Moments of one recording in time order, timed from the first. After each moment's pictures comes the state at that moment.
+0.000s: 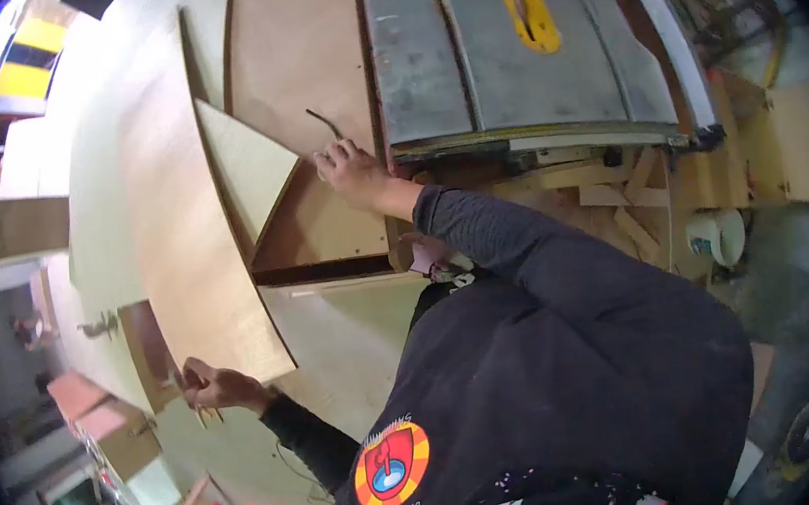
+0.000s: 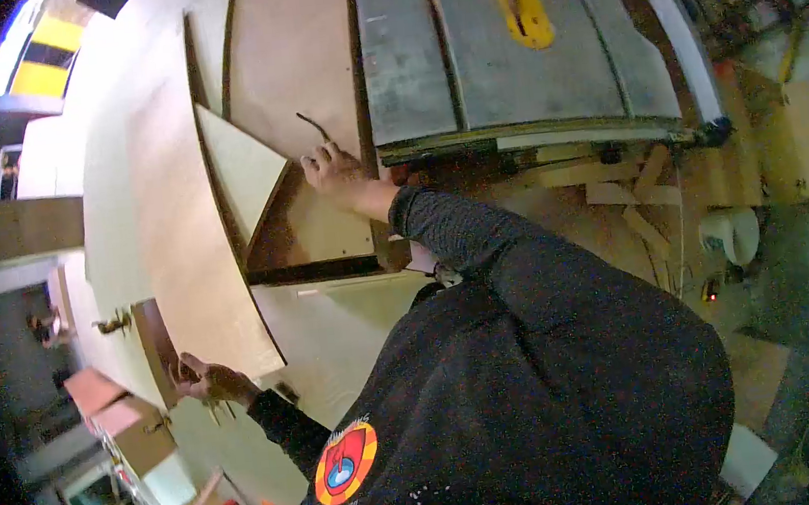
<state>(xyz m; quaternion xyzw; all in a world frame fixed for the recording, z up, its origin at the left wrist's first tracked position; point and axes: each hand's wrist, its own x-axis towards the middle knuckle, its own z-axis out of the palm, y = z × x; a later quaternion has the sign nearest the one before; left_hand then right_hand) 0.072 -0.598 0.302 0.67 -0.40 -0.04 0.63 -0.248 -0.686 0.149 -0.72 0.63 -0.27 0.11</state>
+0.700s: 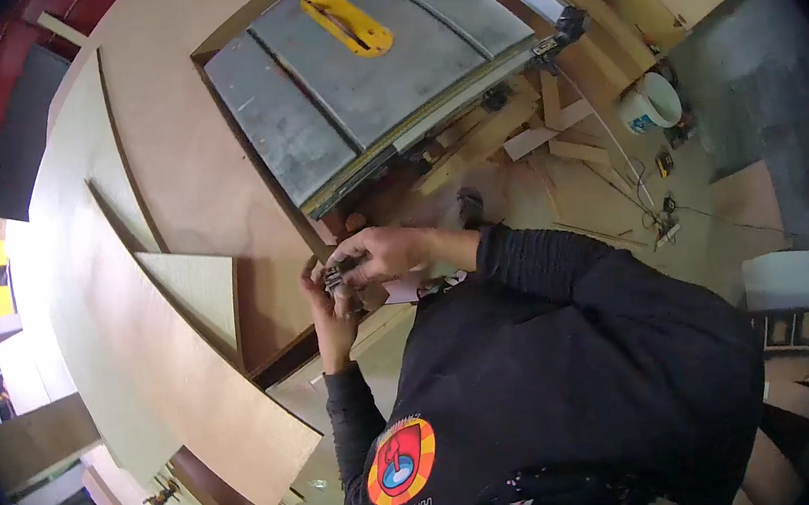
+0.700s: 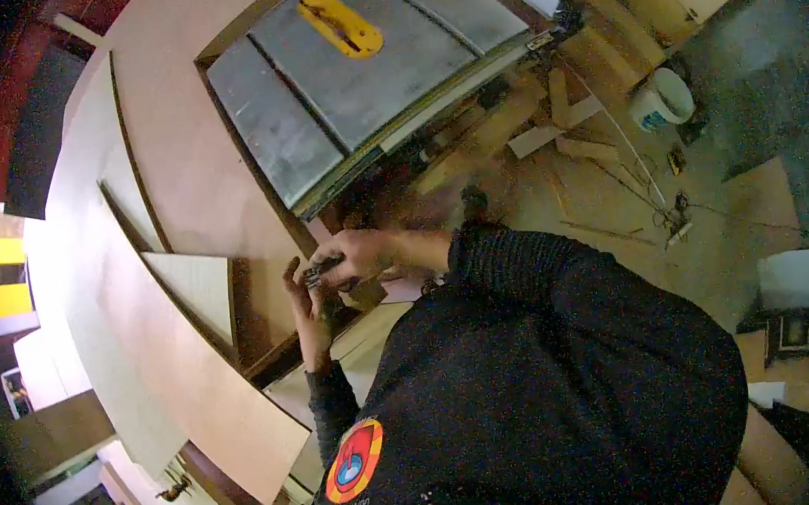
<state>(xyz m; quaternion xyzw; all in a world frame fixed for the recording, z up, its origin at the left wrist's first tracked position) -0.129 -0.580 0.233 0.28 -0.67 -0.65 0.21 -0.302 -0.509 0.221 -0.47 0.47 -0.49 0.57</state>
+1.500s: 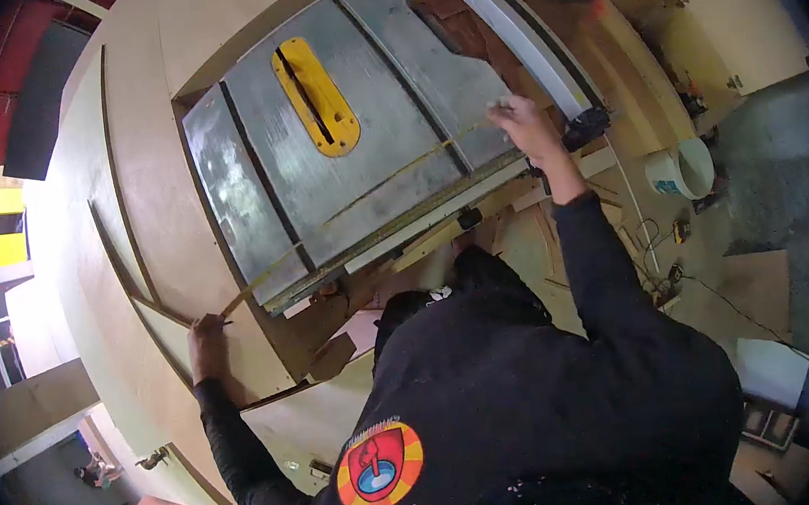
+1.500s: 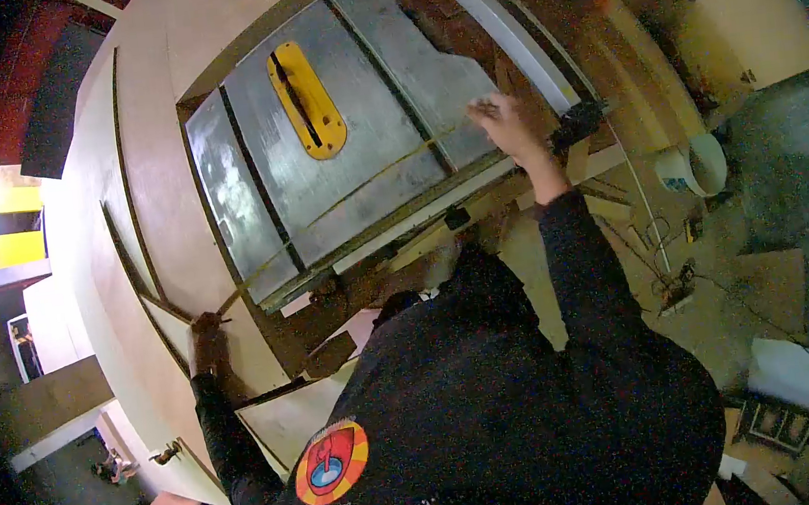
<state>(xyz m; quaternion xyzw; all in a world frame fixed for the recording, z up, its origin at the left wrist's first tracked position) -0.212 -0.747 0.272 0.35 -0.92 -0.14 -0.06 -0.758 -0.386 0.177 -0.20 0.76 -0.57 0.24</state>
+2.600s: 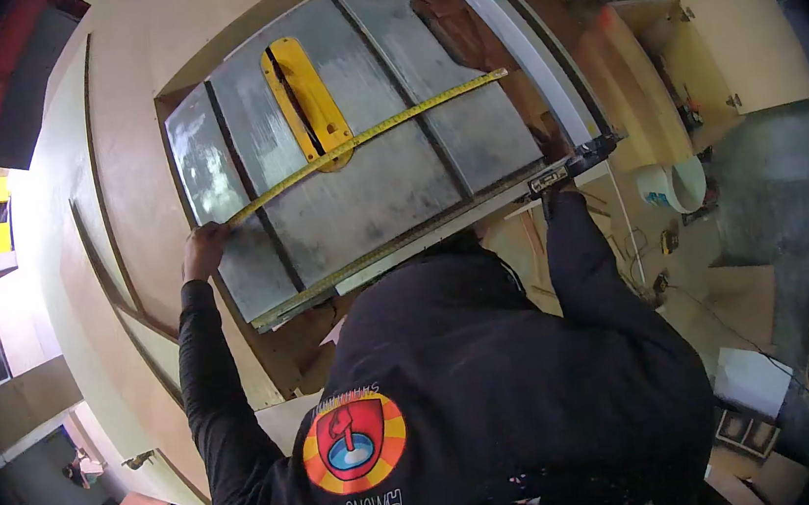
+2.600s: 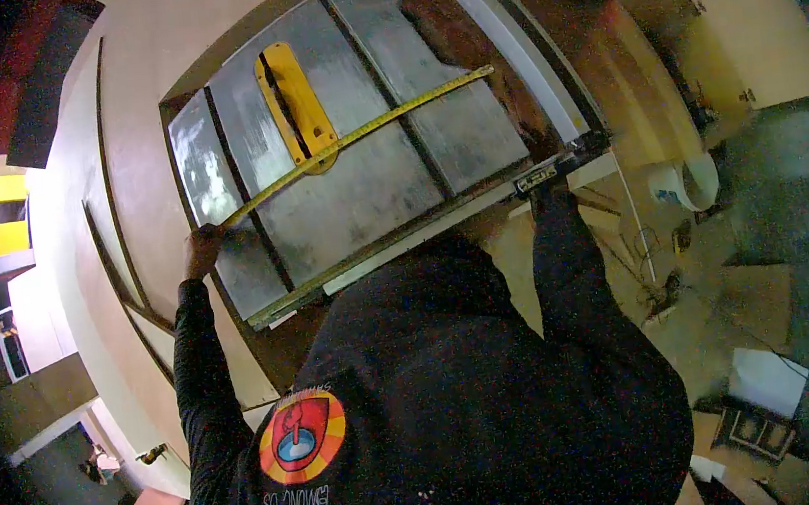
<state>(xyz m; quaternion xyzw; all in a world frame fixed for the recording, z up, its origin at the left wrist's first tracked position) -0.378 -0.843 0.187 0.38 -0.90 -0.20 -0.06 -0.831 -0.290 -0.062 0.10 0.26 -0.91 0.30</state>
